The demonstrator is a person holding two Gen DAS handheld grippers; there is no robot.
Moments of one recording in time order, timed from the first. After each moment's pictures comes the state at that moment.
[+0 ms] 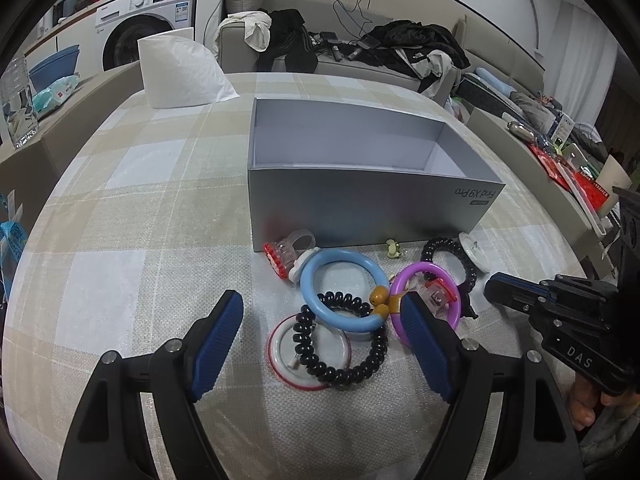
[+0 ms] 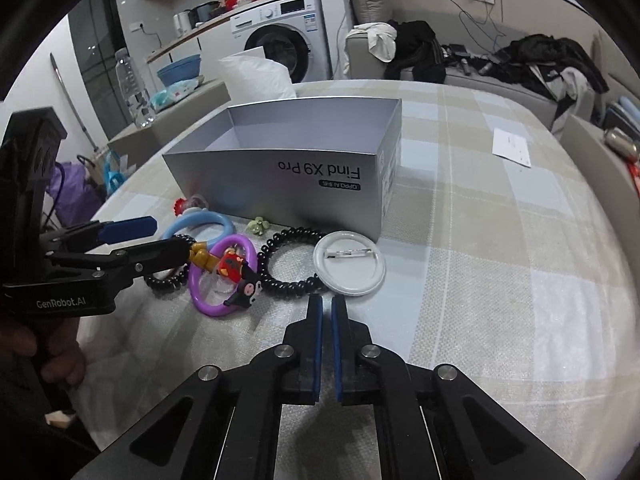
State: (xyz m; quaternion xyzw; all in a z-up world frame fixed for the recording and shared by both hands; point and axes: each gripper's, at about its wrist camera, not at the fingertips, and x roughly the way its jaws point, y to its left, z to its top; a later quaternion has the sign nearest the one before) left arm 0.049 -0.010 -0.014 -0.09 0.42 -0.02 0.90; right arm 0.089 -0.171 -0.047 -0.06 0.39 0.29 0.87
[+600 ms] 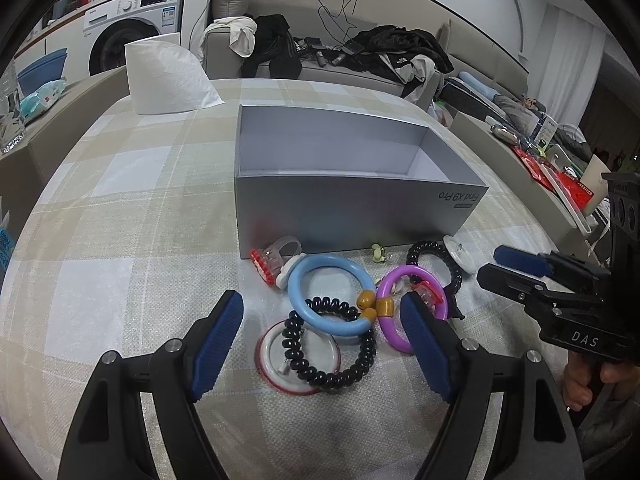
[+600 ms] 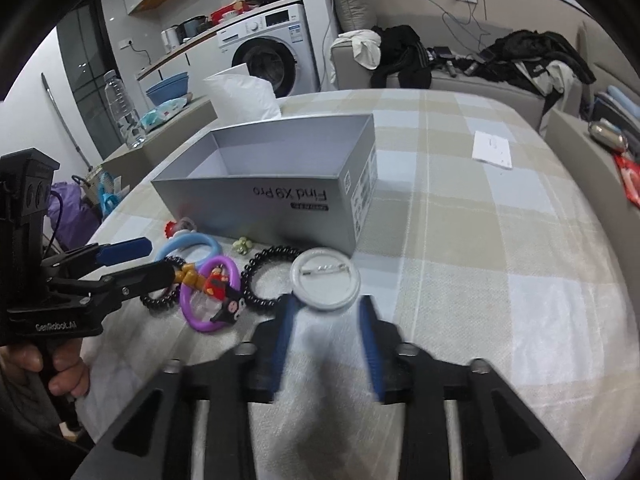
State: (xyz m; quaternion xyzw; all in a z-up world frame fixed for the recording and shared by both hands) left arm 0.051 -0.008 -0.012 -0.09 0.41 -0.05 0.91; right arm 0.094 -0.181 -0.036 -0.05 0.38 0.27 0.88
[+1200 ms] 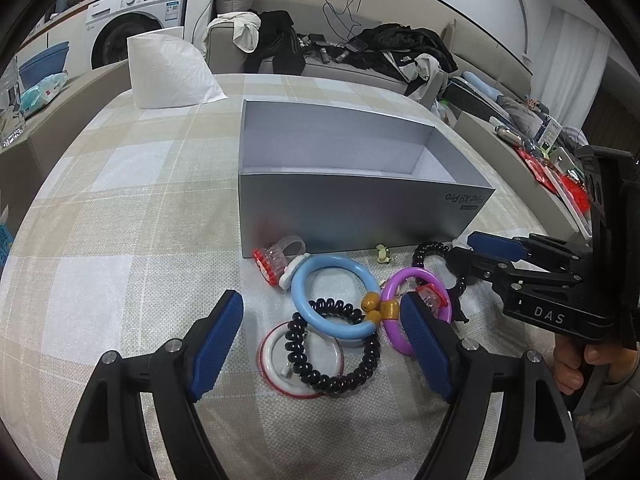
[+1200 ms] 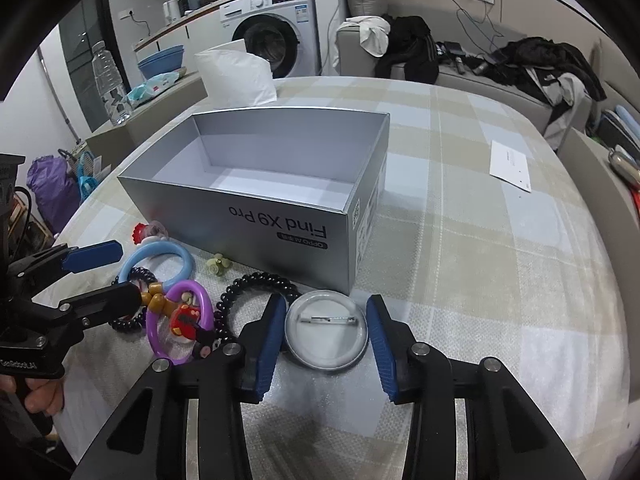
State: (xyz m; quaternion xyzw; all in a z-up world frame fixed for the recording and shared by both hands) left arm 0.056 -0.007 -0.014 -0.10 0.41 -0.05 0.90; right arm 0.124 -0.158 -0.041 -0.09 0.40 0.26 0.87
